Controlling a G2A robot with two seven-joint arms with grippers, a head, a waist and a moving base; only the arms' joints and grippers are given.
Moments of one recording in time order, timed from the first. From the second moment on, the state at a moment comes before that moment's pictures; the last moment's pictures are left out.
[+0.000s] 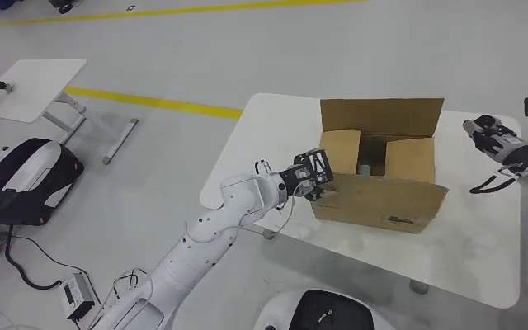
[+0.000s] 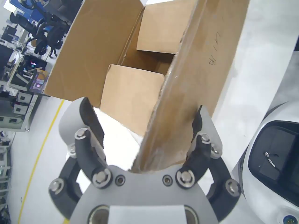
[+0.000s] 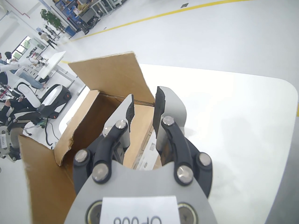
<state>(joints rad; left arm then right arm) 0.96 -1.19 -1.14 -1.63 1.57 -0.52 -0.28 -0.63 -1.07 1.29 -1.25 -0.57 -0.25 0.60</state>
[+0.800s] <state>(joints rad) 0.89 -1.22 -1.08 -1.53 1.48 -0.45 -0.52 -0.19 -1.22 0.99 -0.73 -0.39 -0.25 0.61</state>
